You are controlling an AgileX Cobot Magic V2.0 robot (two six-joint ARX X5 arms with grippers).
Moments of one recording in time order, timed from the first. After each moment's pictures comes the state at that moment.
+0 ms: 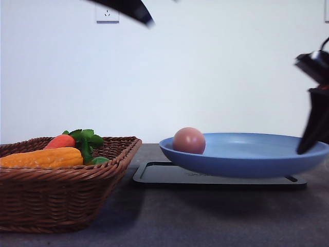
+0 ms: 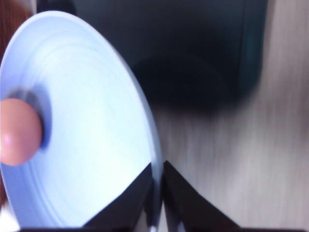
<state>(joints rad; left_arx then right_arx) -0.92 1.12 1.15 -0.69 0.15 0.07 0.06 1.42 0.81 -0.51 -0.62 0.25</state>
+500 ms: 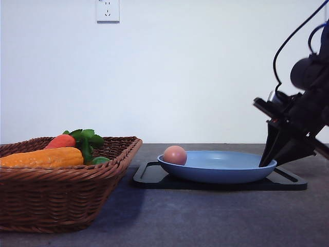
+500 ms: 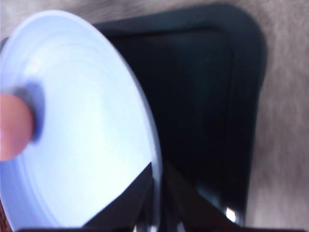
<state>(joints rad) -0.90 0.80 1.15 -0.77 0.09 0.06 0.05 1.87 1.14 -0.44 -0.63 0.25</state>
